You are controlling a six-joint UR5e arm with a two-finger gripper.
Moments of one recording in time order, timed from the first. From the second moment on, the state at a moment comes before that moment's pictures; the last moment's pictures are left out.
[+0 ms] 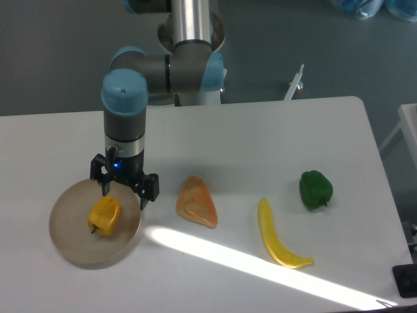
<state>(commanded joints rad) 1.88 -2.01 -1.57 -0.83 1.42 0.40</state>
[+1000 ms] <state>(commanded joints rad) 1.81 -2.08 -1.56 -0.82 1.44 0.43</state>
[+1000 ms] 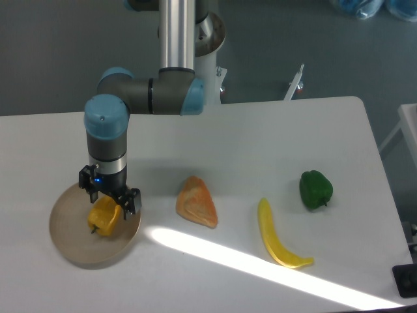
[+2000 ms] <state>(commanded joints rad) 1.80 -2.09 -1.56 -0.81 1.45 0.43</state>
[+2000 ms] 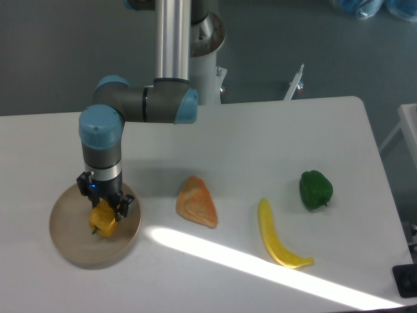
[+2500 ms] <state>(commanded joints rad) 1.81 -2.05 -1.54 -0.82 1.45 0.46</state>
